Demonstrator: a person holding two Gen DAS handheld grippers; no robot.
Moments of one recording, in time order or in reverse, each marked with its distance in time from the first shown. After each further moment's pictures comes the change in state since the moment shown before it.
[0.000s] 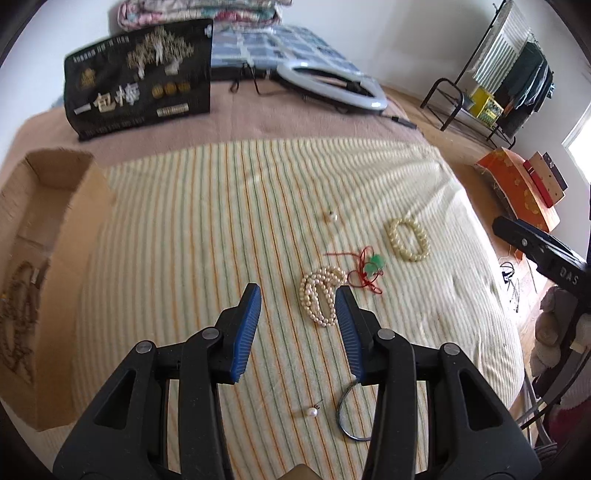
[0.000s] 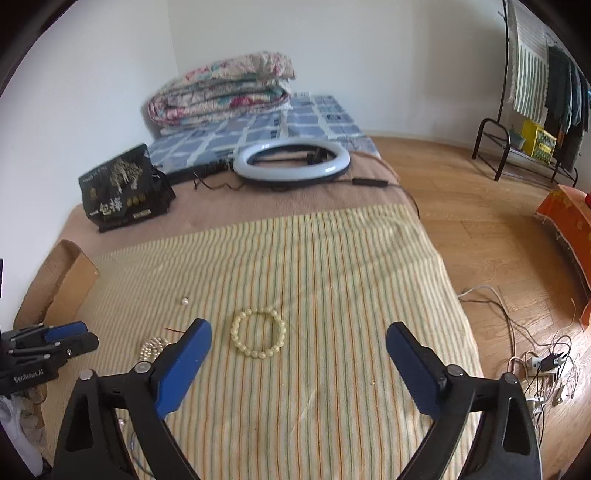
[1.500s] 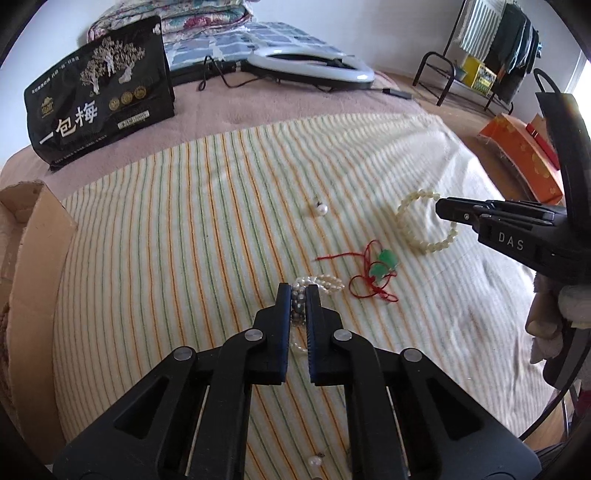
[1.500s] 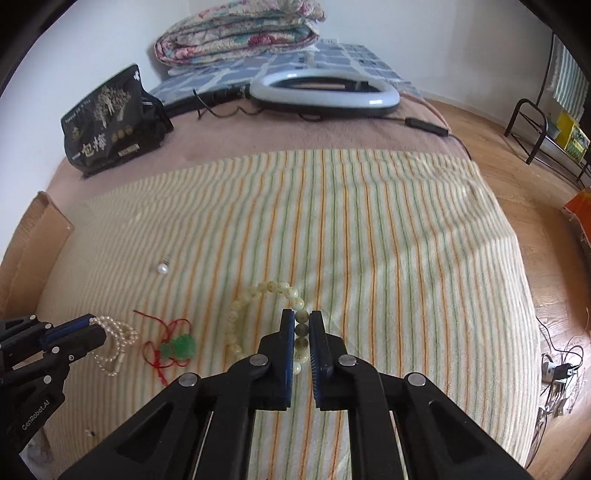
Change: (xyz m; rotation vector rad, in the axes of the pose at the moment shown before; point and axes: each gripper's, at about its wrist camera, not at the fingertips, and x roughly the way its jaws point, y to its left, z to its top) left arm 0.042 -0.027 0.001 0.143 -0.022 0.058; right arm 0.079 0.036 0.000 -0.097 0.146 0.041
